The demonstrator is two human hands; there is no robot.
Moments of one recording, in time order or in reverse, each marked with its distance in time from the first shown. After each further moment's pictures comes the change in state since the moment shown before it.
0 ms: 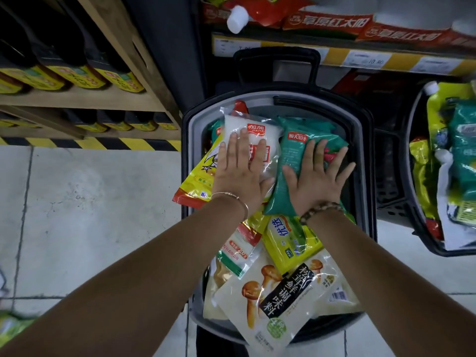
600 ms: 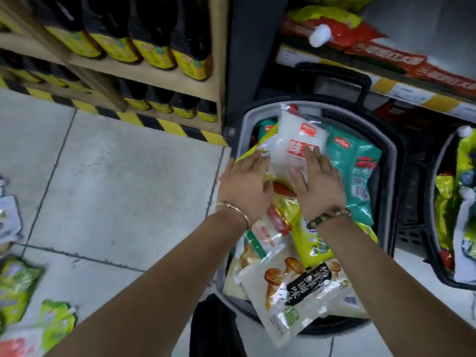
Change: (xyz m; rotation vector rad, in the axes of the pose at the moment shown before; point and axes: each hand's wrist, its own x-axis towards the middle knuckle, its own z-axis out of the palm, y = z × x) left_hand -0.074 -0.048 -0.027 -0.562 0.146 -0.172; right_hand -0.040 -0.062 -0.034 0.182 0.035 -0.287
